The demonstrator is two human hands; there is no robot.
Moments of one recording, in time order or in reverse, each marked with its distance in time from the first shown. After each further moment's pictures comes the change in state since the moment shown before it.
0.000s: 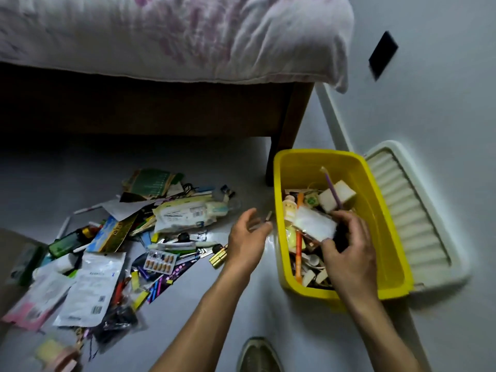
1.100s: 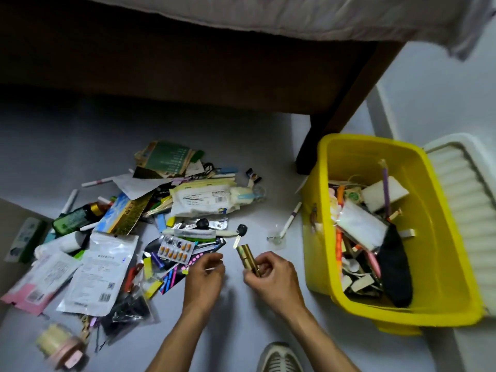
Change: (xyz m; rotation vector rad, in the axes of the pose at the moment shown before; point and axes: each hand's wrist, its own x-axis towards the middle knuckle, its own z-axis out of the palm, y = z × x) left_hand 0.037 -0.151 -0.133 0.083 0.282 -0.149; right_hand -0.074 0.028 0.202 -0.038 -0.597 0.182
